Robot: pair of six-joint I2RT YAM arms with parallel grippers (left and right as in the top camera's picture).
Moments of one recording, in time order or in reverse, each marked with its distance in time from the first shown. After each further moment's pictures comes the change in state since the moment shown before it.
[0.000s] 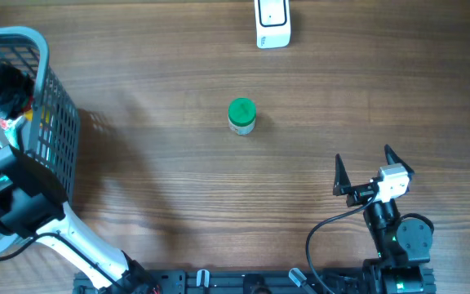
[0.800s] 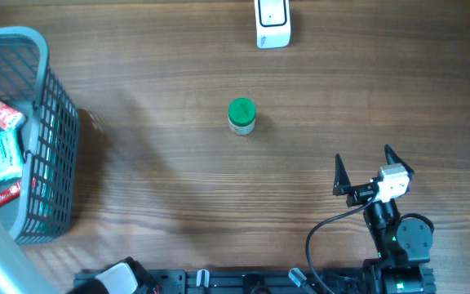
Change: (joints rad) left arm -0.072 -0.706 0.013 0.053 -0.021 -0.070; right arm 0.000 0.000 0.000 0.000 0.000 0.000
